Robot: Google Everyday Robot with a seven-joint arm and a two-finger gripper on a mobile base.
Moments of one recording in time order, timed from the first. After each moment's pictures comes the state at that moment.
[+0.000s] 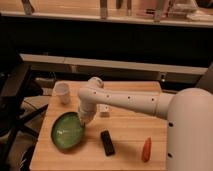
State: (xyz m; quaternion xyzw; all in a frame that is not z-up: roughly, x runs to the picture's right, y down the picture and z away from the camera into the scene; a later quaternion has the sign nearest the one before) arm -0.105 0.181 0.804 -0.13 -0.37 -0.72 0.57
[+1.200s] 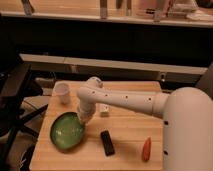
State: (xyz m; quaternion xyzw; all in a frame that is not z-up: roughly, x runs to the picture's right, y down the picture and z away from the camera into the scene) arm -0.113 0.183 0.813 -0.11 -0.38 -0.75 0.53
